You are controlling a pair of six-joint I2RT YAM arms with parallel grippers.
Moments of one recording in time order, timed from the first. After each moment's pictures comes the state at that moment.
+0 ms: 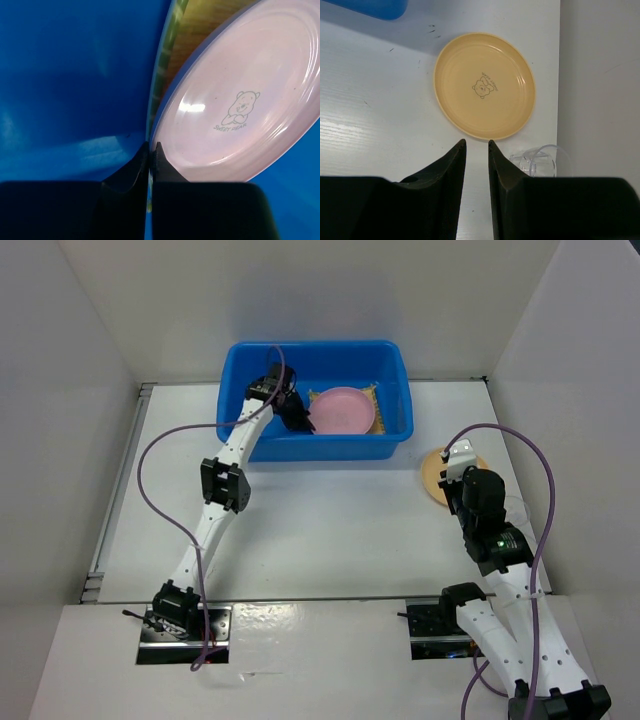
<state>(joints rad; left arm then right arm) -0.30 2.94 3.09 -1.11 0.32 -0.81 0.18 0.63 0.69 -0.52 0.26 -0.31</state>
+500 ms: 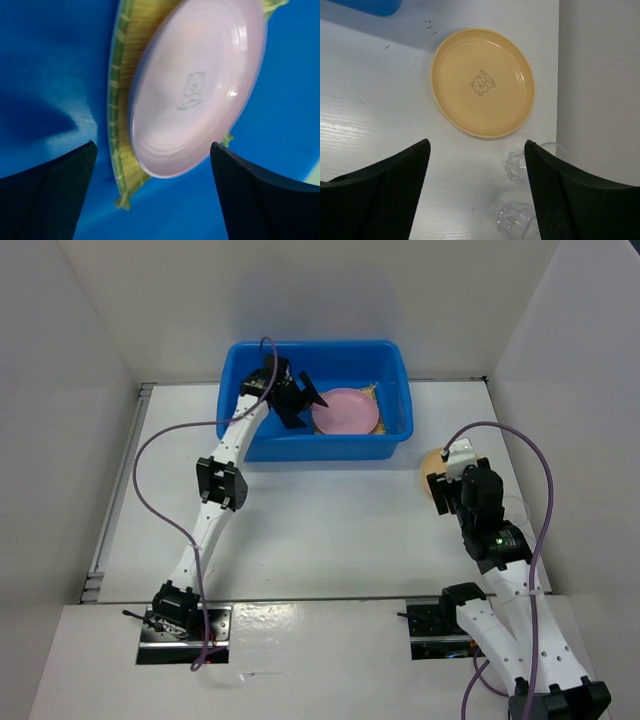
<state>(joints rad) -0.29 2.94 3.10 -1.00 0.40 -0.89 0.18 0.65 0.69 -0.52 0.27 -0.31</state>
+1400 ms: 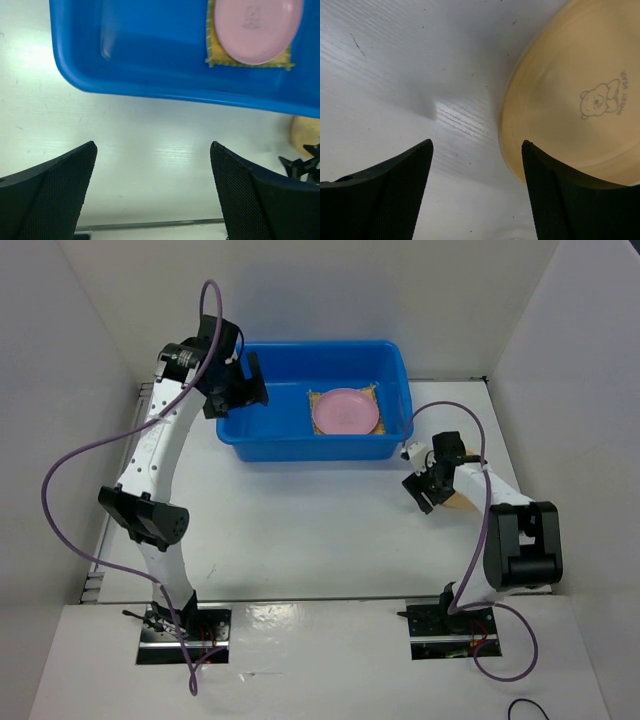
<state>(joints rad) -0.30 1.89 2.36 -1.35 -0.09 -0.55 0.04 1.49 0.88 -0.55 -0.07 -0.59</state>
